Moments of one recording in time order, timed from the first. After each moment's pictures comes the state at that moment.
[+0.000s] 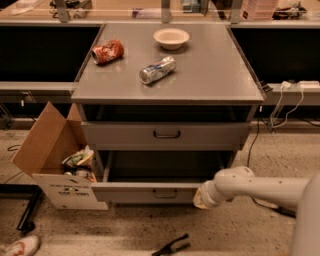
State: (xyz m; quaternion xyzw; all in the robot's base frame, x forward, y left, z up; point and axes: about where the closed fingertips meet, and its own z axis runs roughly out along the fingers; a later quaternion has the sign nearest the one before) arm 0.535 -0.178 0.379 -0.73 0.66 0.04 0.18
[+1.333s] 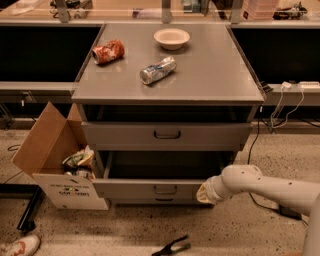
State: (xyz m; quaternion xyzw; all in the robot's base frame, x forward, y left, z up) arm 0.553 -0.195 0.388 -0.71 0.67 0.04 0.21
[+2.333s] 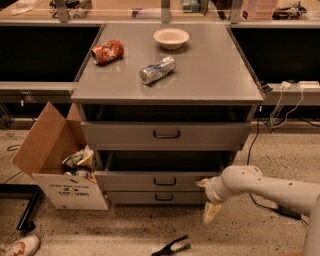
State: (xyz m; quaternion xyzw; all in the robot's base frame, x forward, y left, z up) arm 0.553 -0.195 0.388 -0.71 0.67 0.04 0.21
